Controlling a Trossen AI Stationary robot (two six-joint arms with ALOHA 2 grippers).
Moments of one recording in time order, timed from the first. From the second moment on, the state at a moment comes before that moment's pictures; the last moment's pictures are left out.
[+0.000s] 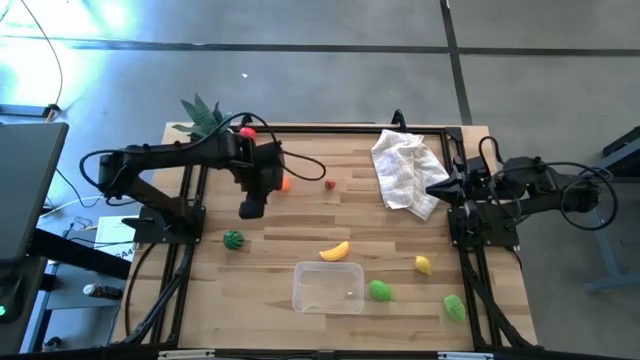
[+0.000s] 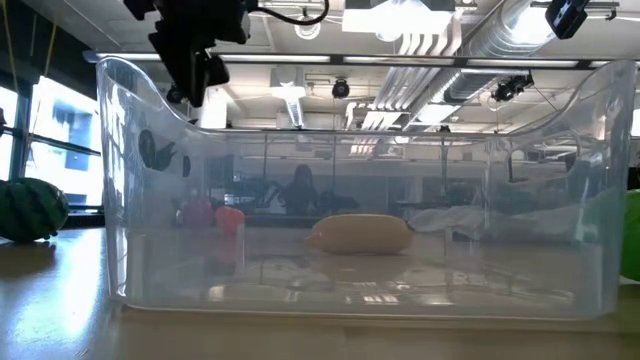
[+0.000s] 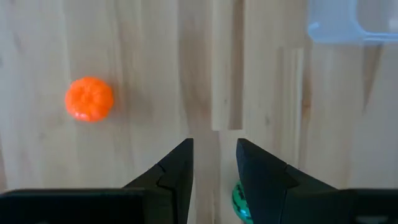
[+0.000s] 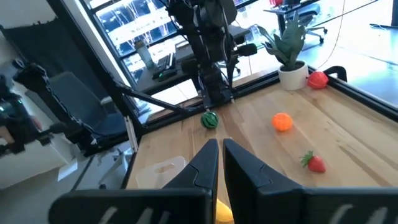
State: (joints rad) left arm 0.32 1.43 1.30 -1.23 0.17 0.21; right arm 0.13 0.34 0.72 -0.52 0.13 0.38
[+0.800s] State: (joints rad) left arm -0.19 0.93 1.22 -1.15 -0.25 -0.12; right arm 0.13 0.34 0.73 -0.79 0.00 -0.11
